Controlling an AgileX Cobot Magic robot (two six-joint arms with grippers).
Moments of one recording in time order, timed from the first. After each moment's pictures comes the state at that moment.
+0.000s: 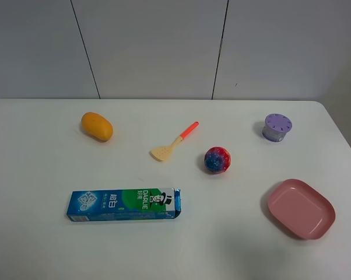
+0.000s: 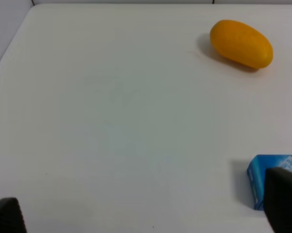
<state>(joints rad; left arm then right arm) 0.17 0.00 -0.51 0.02 1.05 -0.01 -0.10 0.00 -0.51 0.05 1.06 0.02</state>
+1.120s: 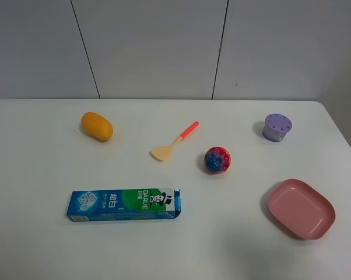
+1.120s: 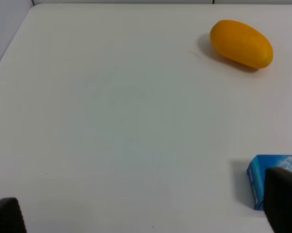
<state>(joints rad) 0.17 0.00 -0.51 0.02 1.05 -0.01 -0.10 0.01 -0.51 0.01 1.06 0.02</state>
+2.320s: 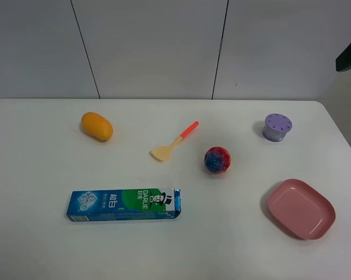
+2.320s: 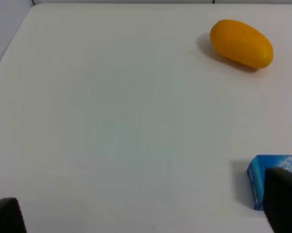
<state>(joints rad) 0.17 0.00 -0.51 0.02 1.05 -0.01 -0.10 1.23 -1.37 0.19 1.21 -0.16</state>
